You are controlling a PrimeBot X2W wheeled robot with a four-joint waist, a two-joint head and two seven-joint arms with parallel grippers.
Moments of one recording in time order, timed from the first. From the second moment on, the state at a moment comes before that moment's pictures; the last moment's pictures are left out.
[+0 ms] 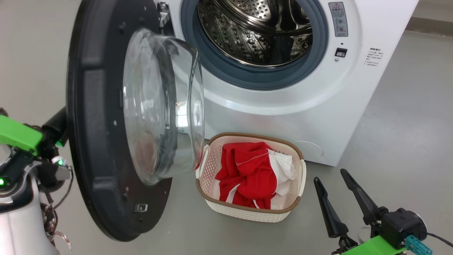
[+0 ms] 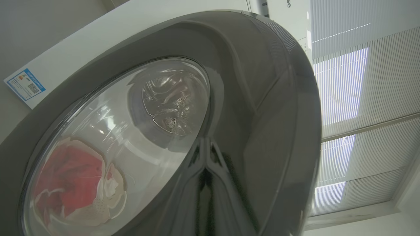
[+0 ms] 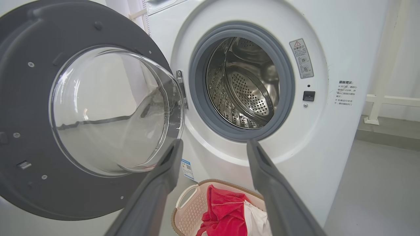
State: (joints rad) left arm -0.63 0.05 0.38 0.34 -1.22 0.12 0.78; right arm 0.07 -0.05 0.11 0.02 0.25 0.12 -0.22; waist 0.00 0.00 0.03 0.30
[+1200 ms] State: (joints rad) left arm -0.61 0.04 0.09 0.34 -1.46 0.10 0.64; right arm 0.04 -0.05 0.12 0.04 0.25 0.12 -0.23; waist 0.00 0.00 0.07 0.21
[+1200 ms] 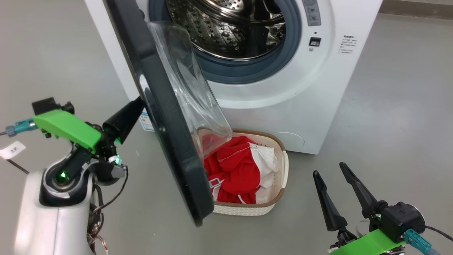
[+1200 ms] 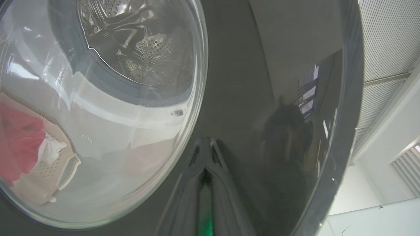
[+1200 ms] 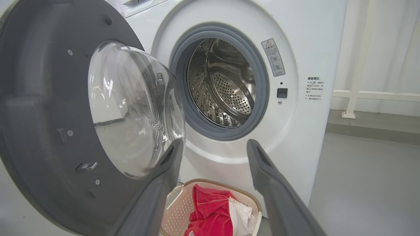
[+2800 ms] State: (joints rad) left arm -0.73 0.03 0.04 0.41 -1.50 0.03 0.56; right arm 0.00 -0.05 0.13 0.03 0.25 0.12 -0.23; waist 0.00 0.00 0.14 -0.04
